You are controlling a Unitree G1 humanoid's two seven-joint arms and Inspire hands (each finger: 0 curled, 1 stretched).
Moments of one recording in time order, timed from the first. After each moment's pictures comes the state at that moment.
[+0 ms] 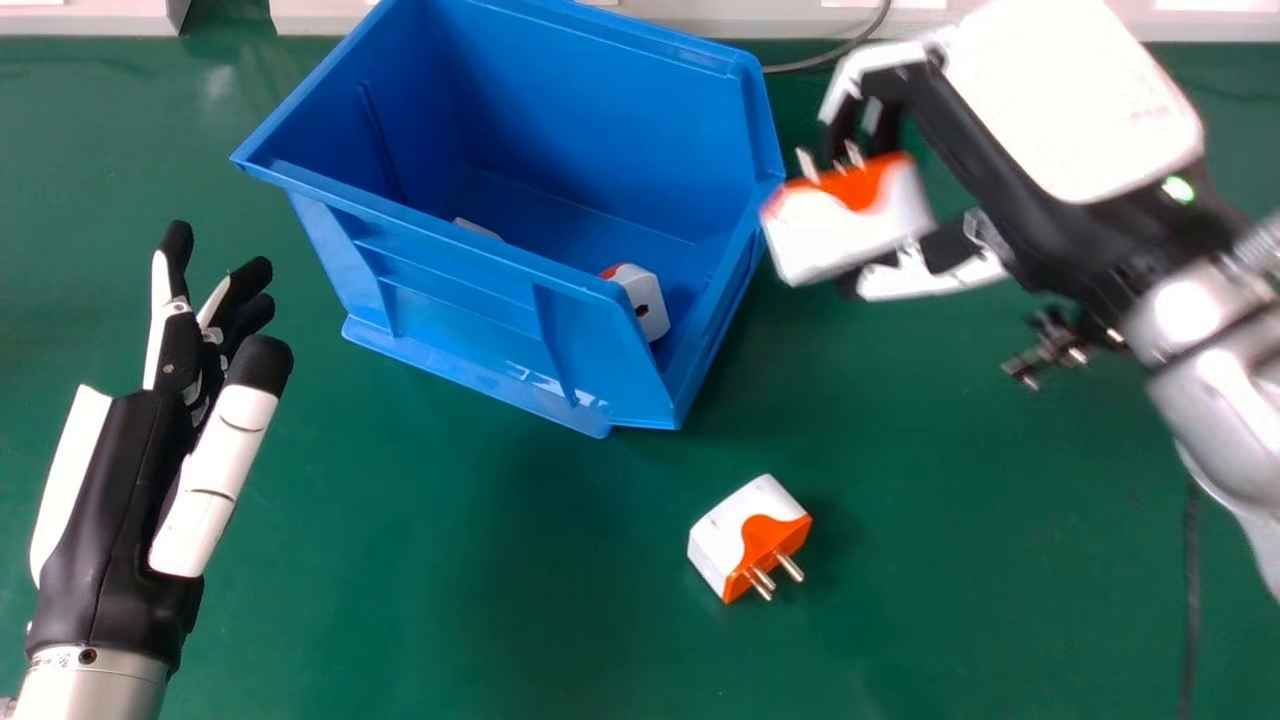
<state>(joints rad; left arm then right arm) 0.37 0.24 0.27 -0.23 -0.09 -0.28 -0.21 -0.43 -0.56 0.17 -0.03 -0.78 -0.27 0.02</state>
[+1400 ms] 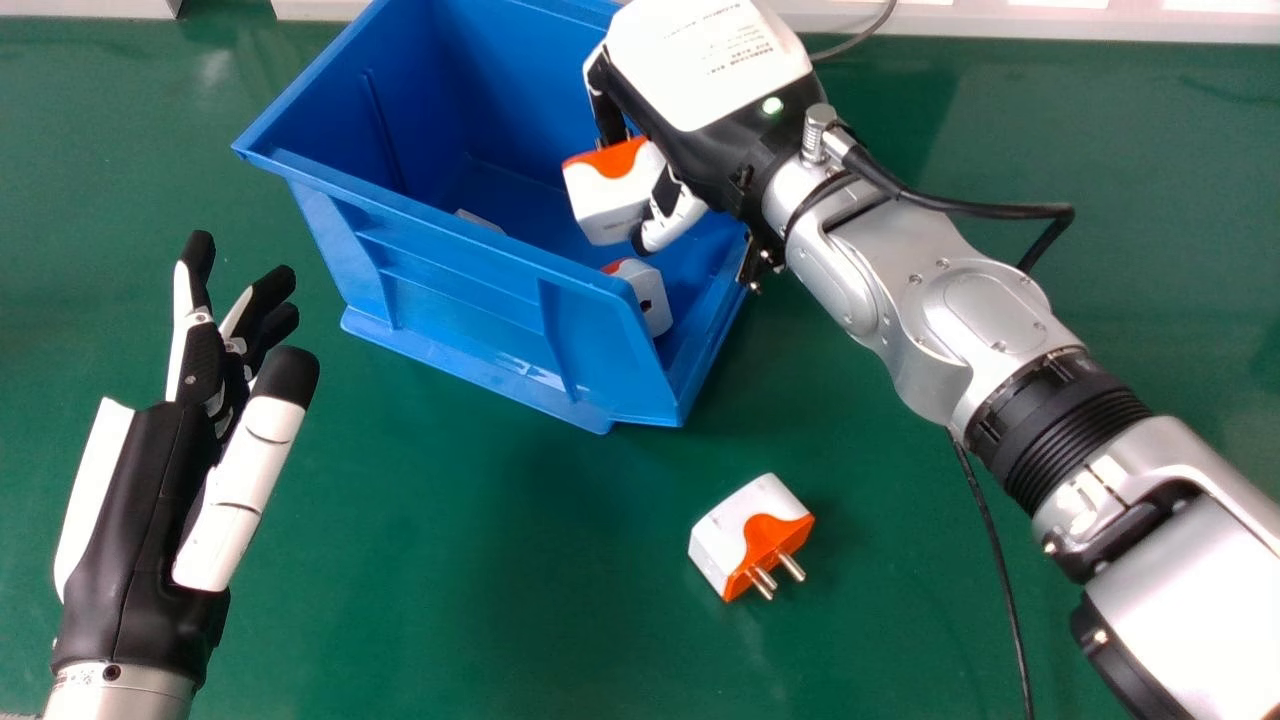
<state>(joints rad) 0.41 0.20 0.24 -0.29 -0.09 -0.26 -0.21 -1.01 -0.20 0.59 0.81 -0.99 -0.05 -0.16</state>
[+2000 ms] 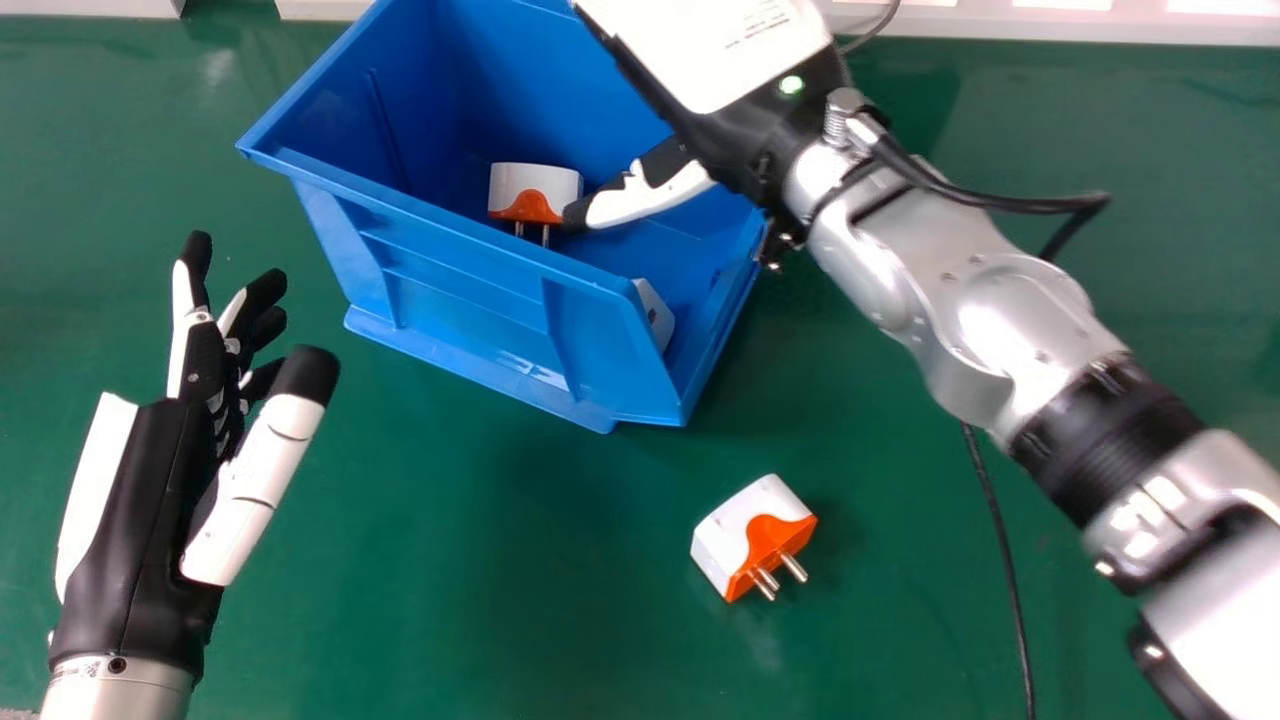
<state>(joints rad) 0.42 0.20 0.24 -0.37 0.04 -0.17 -0.14 -0.91 -0.34 0.60 0.55 -1.01 -0.05 -0.14</state>
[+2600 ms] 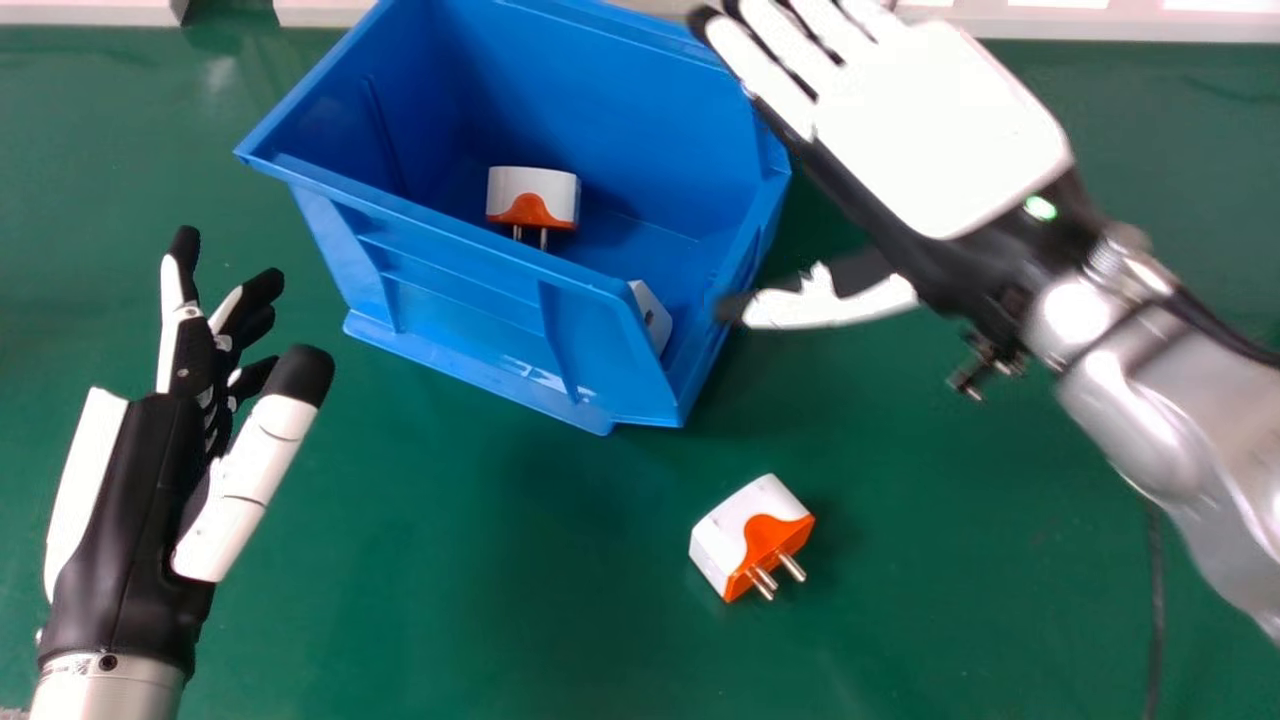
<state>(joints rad) 0.42 0.21 0.25 -0.37 0.03 -0.16 -0.15 -0.30 -0.70 0.26 -0.16 -0.89 -0.16 -0.01</state>
